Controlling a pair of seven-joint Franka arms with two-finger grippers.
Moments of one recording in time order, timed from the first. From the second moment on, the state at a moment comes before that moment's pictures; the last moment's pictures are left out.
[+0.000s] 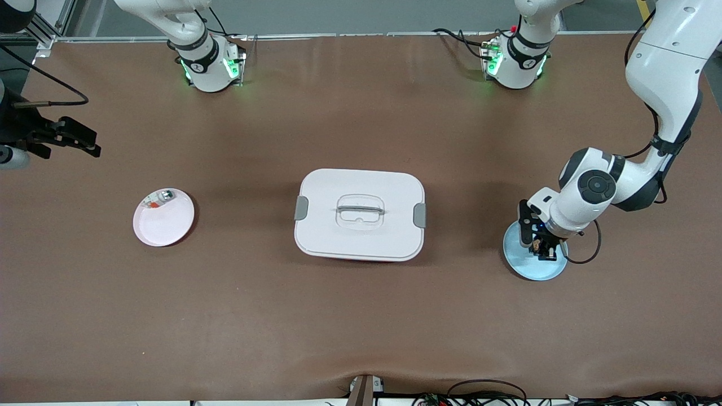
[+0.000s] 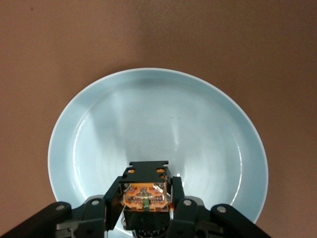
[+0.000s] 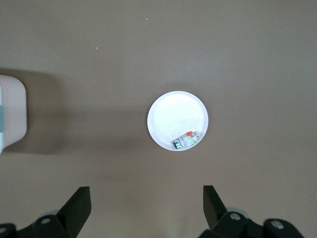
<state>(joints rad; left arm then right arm) 0.43 0.59 -0.51 -2.00 0.68 2.56 1.15 0.04 0.00 -0.04 -1.56 -0.04 1.52 -0.03</state>
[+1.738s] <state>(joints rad) 0.42 0.63 -0.51 -1.99 0.76 2.58 1.02 0.02 0.02 -0.04 -1.48 -0.01 1.51 -0.03</state>
